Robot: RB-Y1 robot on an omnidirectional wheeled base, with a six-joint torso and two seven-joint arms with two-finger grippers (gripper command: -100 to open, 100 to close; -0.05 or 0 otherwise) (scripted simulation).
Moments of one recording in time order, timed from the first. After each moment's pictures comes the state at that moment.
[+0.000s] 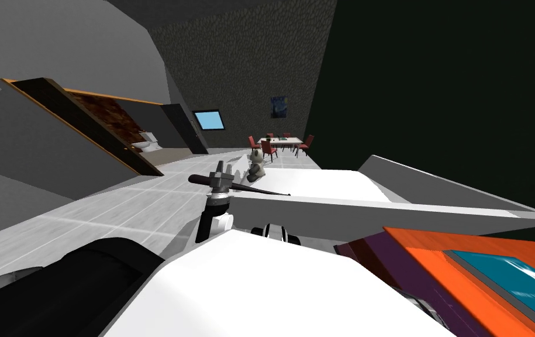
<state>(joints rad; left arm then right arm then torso) 0.52 0.02 0.01 -2.38 0.01 -0.39 0.17 0.14 -0.43 0.42 -0.65 1.11 1.36 0.22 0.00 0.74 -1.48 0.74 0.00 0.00</state>
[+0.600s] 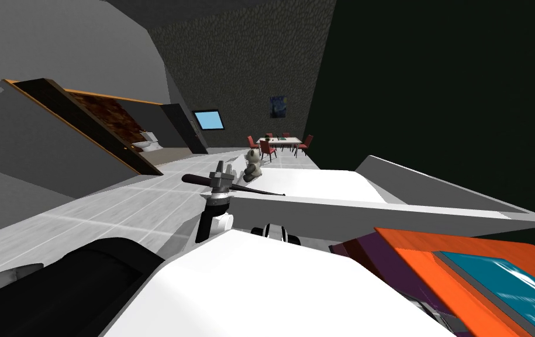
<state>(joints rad) 0.52 0.02 0.01 -2.38 0.01 -0.39 0.17 0.14 -0.43 0.41 -0.64 1.11 1.35 0.21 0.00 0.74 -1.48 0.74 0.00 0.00</state>
